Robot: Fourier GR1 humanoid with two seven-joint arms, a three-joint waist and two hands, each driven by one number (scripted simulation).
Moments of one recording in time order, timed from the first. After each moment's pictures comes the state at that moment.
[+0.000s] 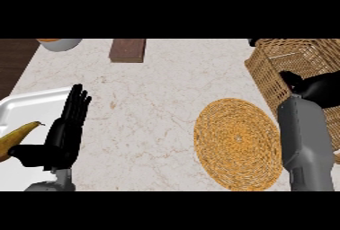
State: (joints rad) left arm -0.03 0.15 -0.09 -1.66 0.11 0.19 0.00; right arm -0.75 -0.09 -0.71 -0.85 1.81 -0.78 1.06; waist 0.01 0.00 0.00
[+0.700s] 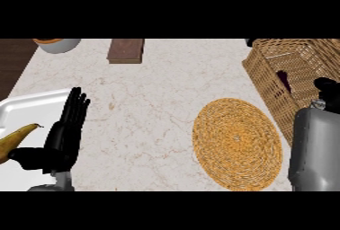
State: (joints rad) left arm -0.01 0.14 -0.08 -1.66 0.10 0.18 -0.01; right arm -0.63 0.00 -0.65 -1.31 2.03 -0.69 1.17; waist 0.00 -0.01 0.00
